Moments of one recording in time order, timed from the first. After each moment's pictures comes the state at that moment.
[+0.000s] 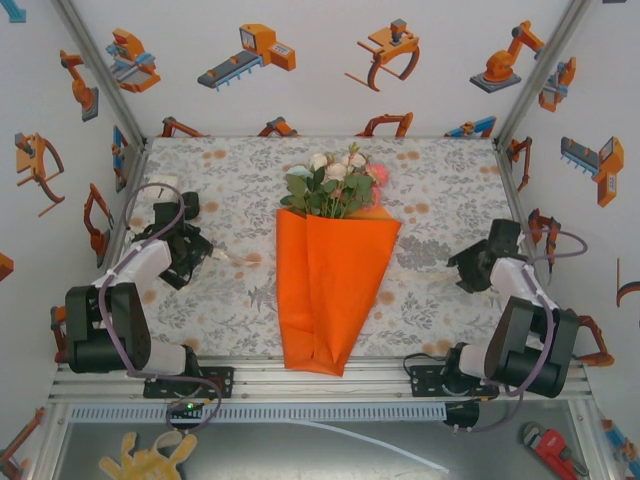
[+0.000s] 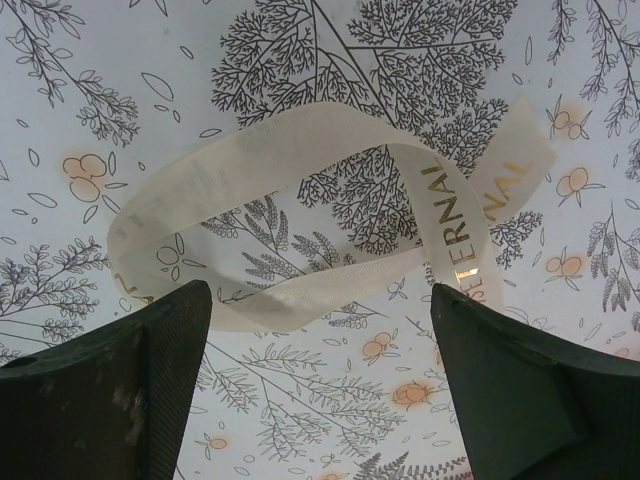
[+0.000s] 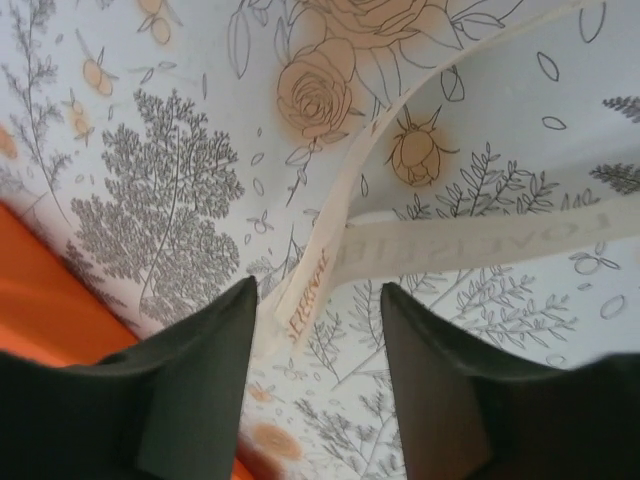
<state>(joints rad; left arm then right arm) 0.00 1.41 0.77 -0.49 -0.20 -0.86 -0.30 1.28 0.64 -0.45 -0.12 0.77</state>
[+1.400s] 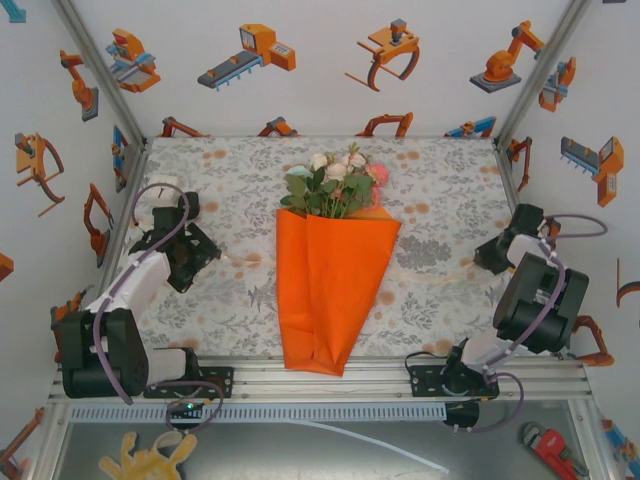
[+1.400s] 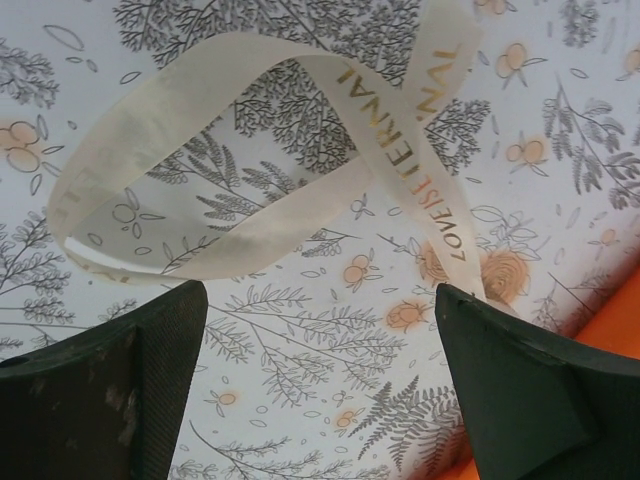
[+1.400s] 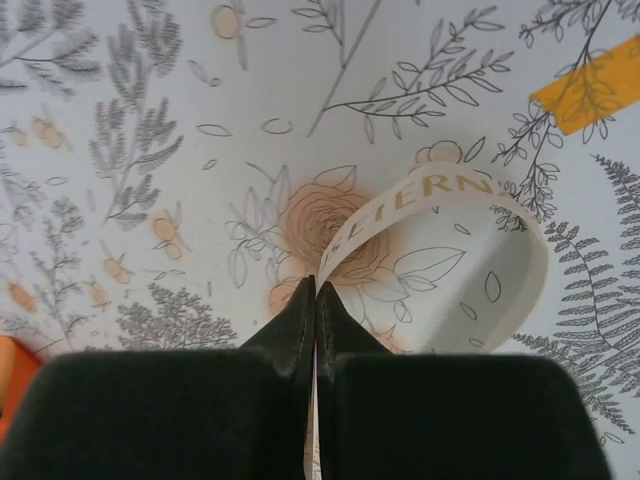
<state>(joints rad) -0.03 1.28 0.72 -0.51 -0.10 -0.73 -0.43 1.54 0.83 -0.36 -0.09 0.64</state>
